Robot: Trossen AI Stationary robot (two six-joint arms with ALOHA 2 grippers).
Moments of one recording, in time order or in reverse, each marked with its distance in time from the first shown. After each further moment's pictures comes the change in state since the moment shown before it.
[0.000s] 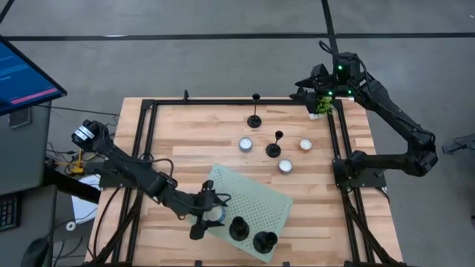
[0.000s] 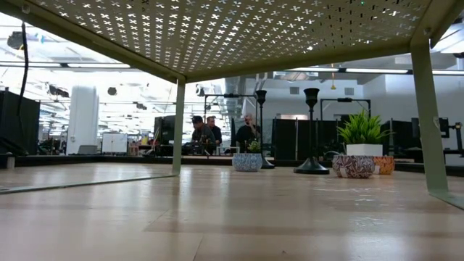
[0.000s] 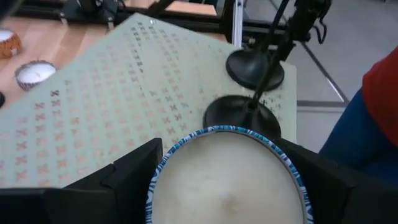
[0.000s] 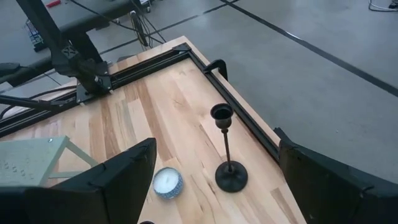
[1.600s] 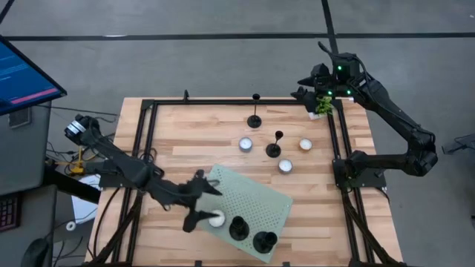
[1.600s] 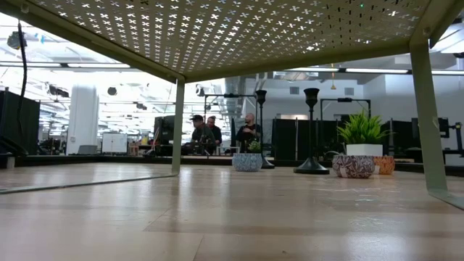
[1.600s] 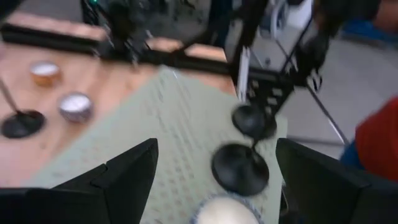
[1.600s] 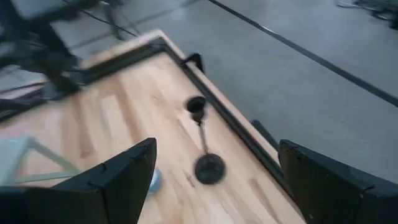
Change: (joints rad) left arm -0.002 -0.173 0.031 -0.079 -0.104 -0.040; right arm 0.000 0.000 0.000 -0.025 0.122 -0.010
